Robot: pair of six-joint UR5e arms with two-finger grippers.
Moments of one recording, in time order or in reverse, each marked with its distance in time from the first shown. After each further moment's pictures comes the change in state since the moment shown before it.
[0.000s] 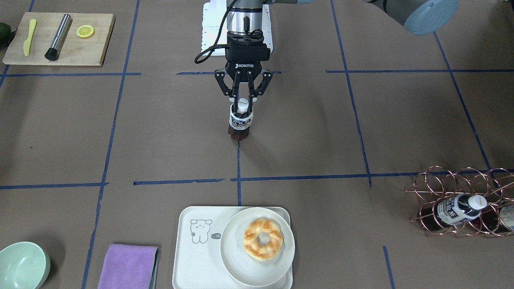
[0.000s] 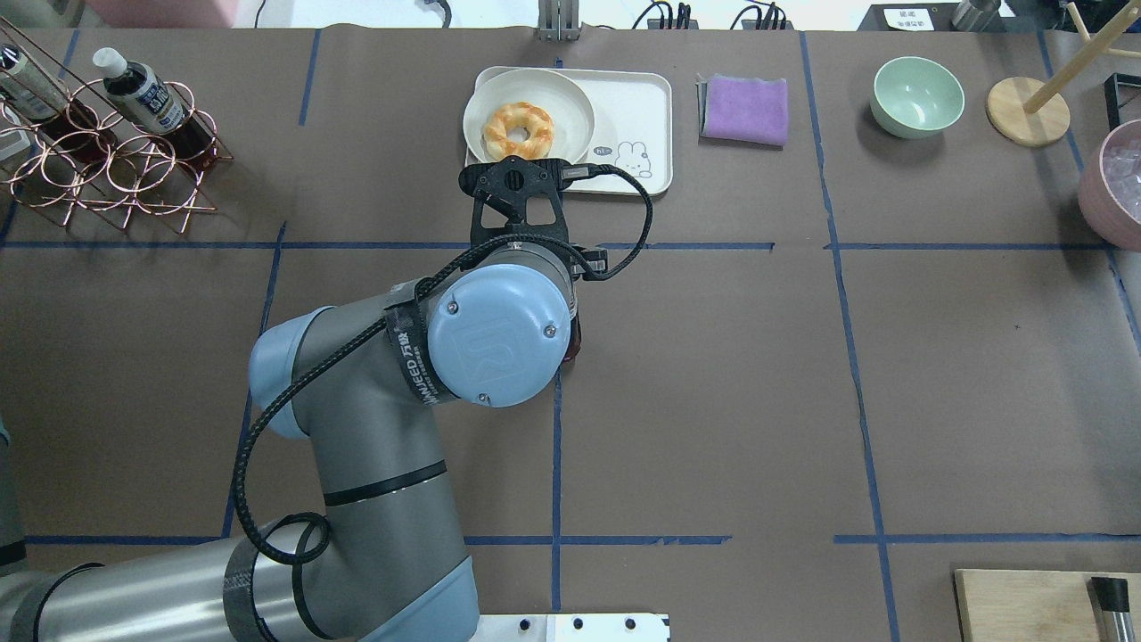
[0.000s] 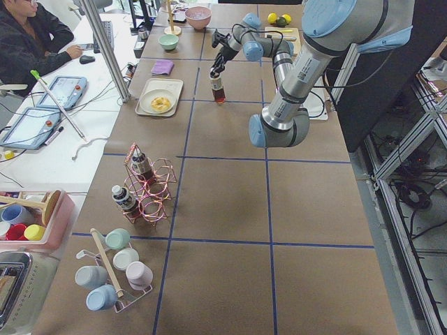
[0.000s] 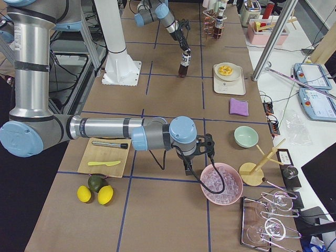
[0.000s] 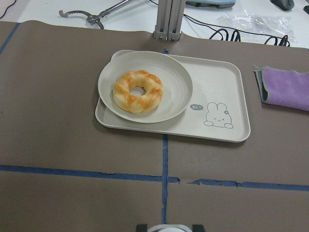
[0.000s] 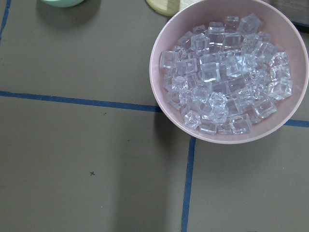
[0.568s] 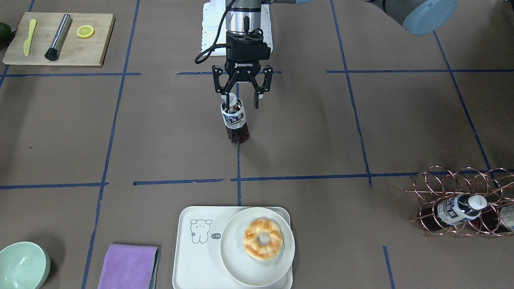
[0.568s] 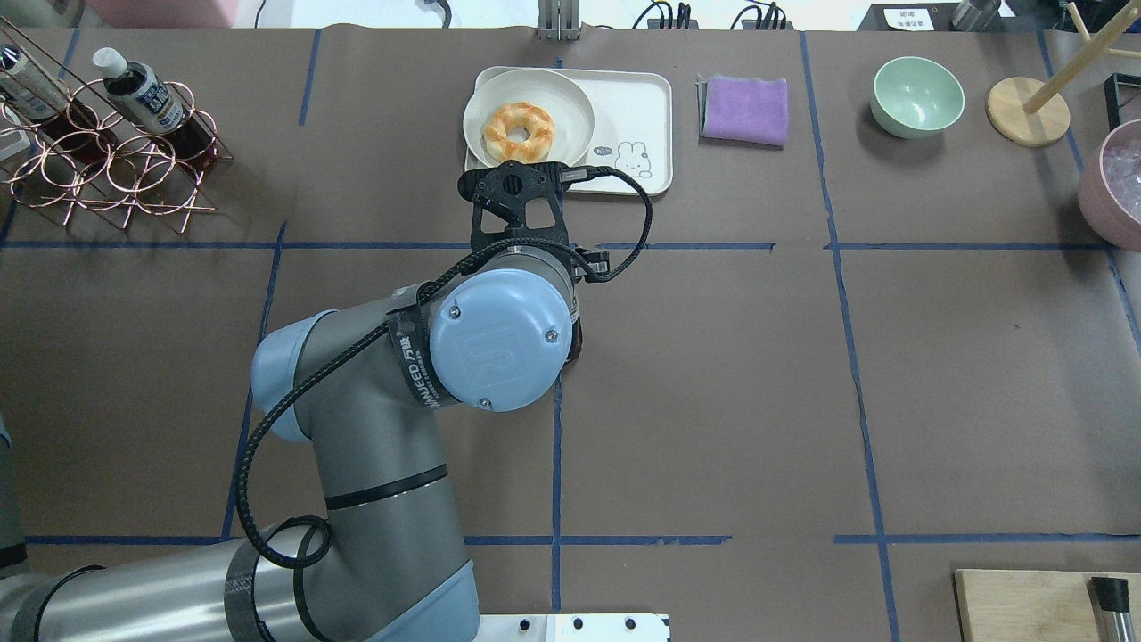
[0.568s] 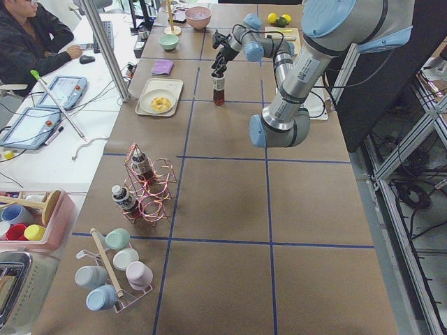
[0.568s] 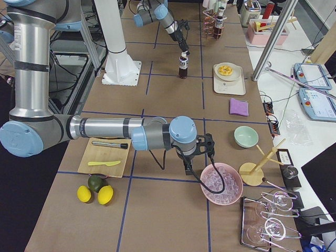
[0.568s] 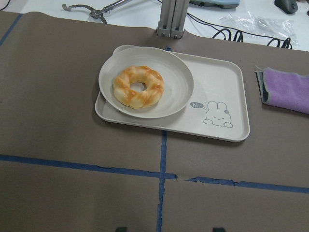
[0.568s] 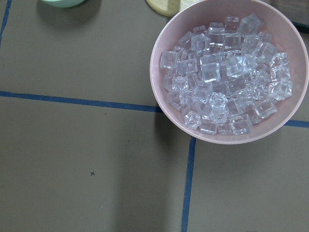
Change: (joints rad) left arm 0.014 0.001 0.001 -0.002 0.030 -0.056; right arm 0.000 0.000 0.001 0.000 0.000 0.000
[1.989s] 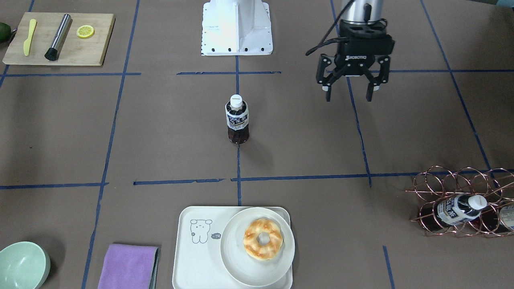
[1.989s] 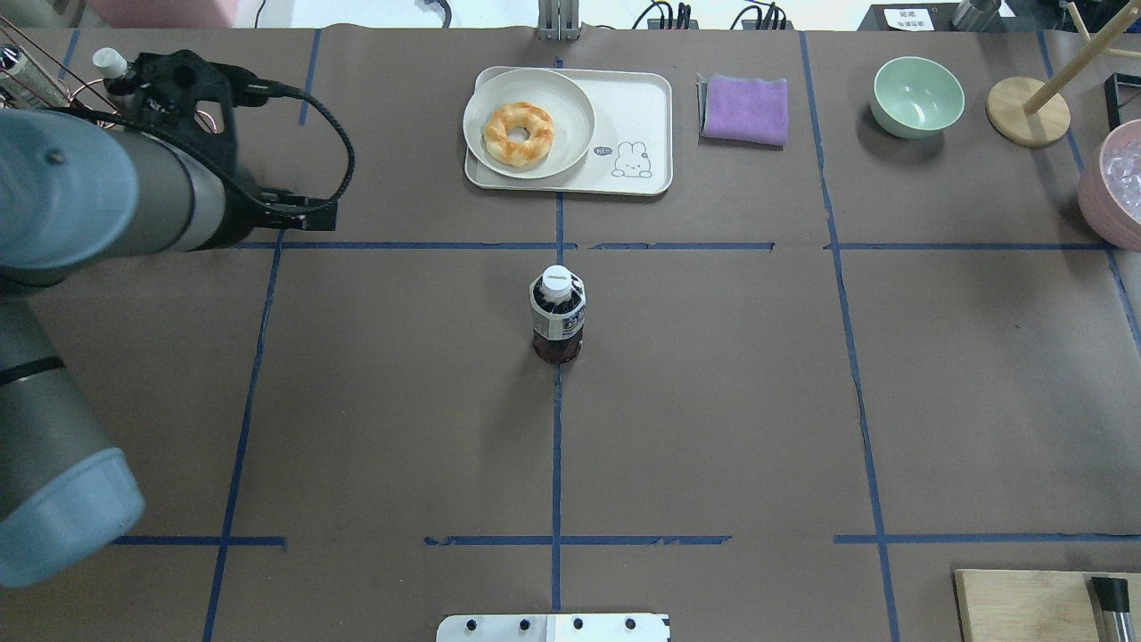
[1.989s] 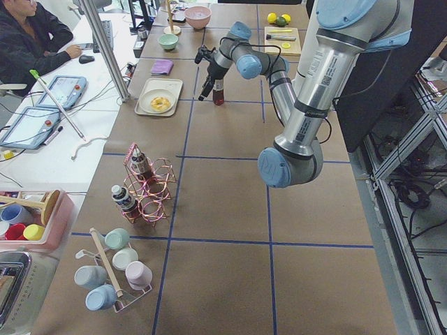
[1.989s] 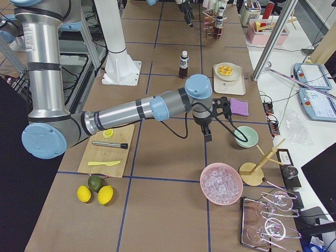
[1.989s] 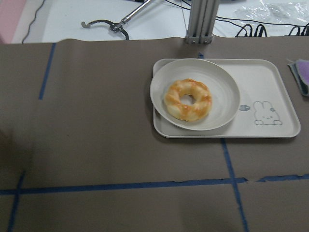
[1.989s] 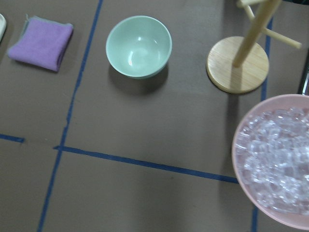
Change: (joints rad) left arm -0.355 0.460 -0.390 0.058 -0.389 0.468; right arm -0.136 0.174 0.154 -0.014 -0.058 0.267
